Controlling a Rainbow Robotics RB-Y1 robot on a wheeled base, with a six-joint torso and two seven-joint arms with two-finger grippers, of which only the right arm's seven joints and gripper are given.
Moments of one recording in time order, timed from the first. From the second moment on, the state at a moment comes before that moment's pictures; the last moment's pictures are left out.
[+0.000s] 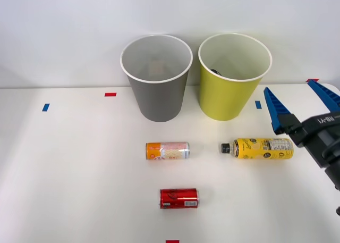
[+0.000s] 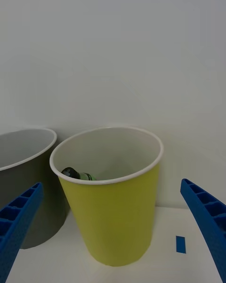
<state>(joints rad) 0.47 -0.67 0.03 -2.42 0.31 0.12 0.59</state>
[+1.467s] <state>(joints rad) 0.89 -0.38 -0.06 -2.27 0.27 -0.50 0.60</state>
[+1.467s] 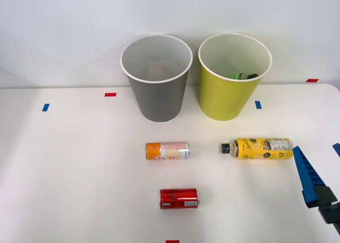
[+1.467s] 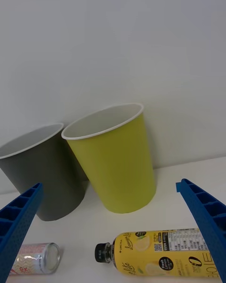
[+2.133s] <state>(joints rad) 0.95 -0.33 0.04 -1.97 0.11 -0.65 1.02</state>
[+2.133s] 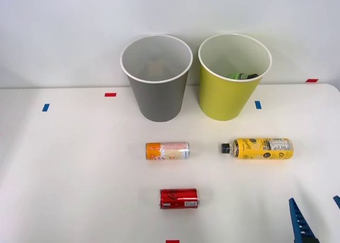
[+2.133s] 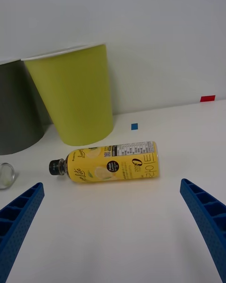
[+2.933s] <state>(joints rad) 0.97 -0.27 0.00 -1.92 0.29 -0.76 1.07</state>
